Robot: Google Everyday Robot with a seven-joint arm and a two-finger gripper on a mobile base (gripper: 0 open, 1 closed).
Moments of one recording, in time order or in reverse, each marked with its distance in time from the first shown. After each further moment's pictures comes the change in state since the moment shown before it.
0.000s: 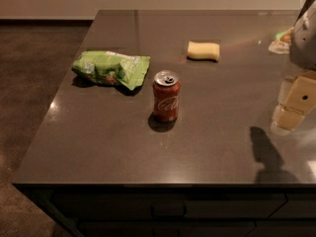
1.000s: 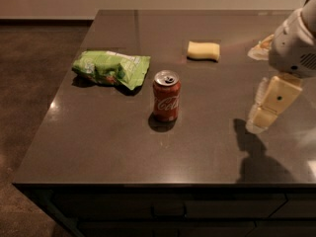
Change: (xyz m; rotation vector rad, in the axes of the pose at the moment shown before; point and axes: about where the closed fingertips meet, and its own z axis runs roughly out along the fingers) arm -0.027 -0.002 0.026 -0.057 -0.133 0.013
